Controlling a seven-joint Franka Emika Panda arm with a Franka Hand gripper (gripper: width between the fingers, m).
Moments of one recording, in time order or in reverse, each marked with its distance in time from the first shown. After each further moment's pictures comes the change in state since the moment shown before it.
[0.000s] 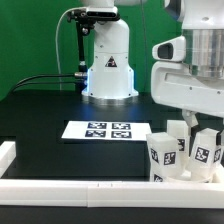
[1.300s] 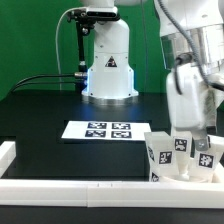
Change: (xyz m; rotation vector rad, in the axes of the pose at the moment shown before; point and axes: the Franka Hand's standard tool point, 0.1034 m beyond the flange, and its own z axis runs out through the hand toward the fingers) arm 0.004 0.002 0.002 0.062 -0.104 0.789
